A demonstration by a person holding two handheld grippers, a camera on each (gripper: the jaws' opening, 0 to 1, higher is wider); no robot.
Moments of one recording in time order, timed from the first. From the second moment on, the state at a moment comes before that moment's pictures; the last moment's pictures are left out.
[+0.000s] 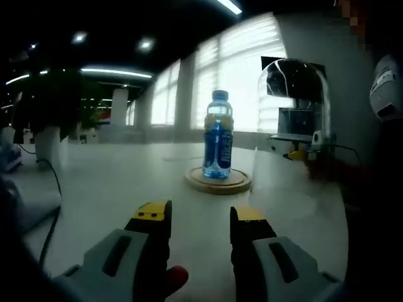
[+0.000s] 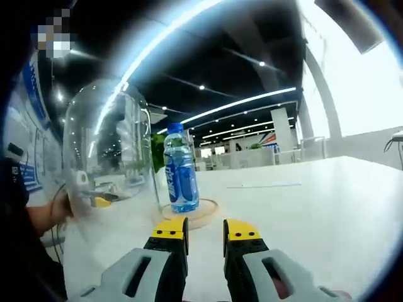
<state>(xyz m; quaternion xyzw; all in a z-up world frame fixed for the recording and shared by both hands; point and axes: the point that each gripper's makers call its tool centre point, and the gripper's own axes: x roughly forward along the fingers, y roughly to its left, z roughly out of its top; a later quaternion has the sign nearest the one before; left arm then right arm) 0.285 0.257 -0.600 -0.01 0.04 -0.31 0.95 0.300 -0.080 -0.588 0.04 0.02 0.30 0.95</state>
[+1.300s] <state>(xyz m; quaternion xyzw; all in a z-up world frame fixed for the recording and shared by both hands) 0.283 0.258 -0.590 -0.04 0.01 -0.32 0.95 0.294 -0.072 -0.594 -0.01 0.02 0.31 0.95</state>
